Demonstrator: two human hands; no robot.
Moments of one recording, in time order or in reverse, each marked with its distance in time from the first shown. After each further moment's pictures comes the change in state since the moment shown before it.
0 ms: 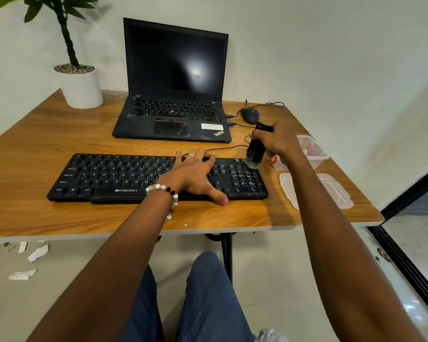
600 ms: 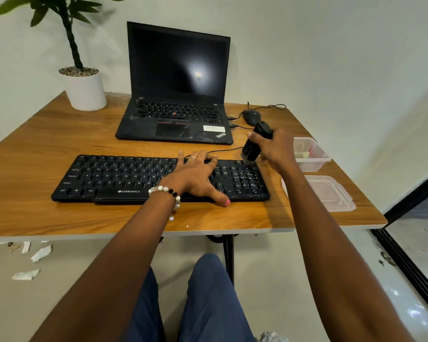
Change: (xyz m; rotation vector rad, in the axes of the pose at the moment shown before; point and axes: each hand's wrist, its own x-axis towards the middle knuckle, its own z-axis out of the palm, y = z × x) left_hand -0.005 0.003 -0.003 -0.007 0.007 -0.009; right_hand -0.003 0.010 0.019 0.071 0.104 -0.054
